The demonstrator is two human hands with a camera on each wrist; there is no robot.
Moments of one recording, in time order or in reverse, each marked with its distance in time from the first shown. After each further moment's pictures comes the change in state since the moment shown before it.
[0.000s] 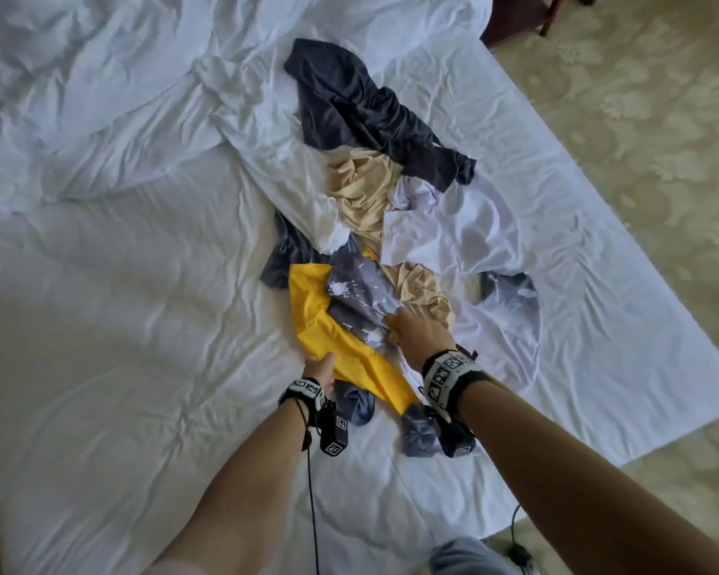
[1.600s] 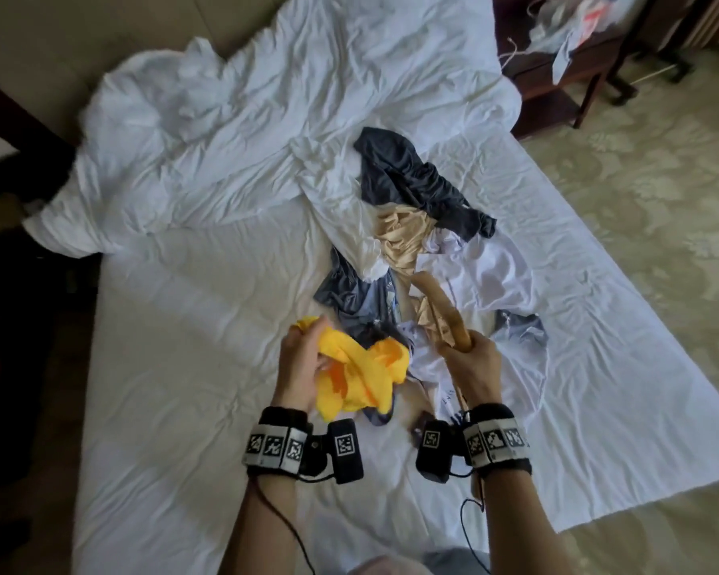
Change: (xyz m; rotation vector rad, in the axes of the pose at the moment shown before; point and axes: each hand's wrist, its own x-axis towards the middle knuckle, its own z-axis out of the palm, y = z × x) left_hand -0.322 0.030 -0.080 -0.712 0.124 0.595; right_hand -0.158 0.005 -0.051 0.900 0.434 0.206
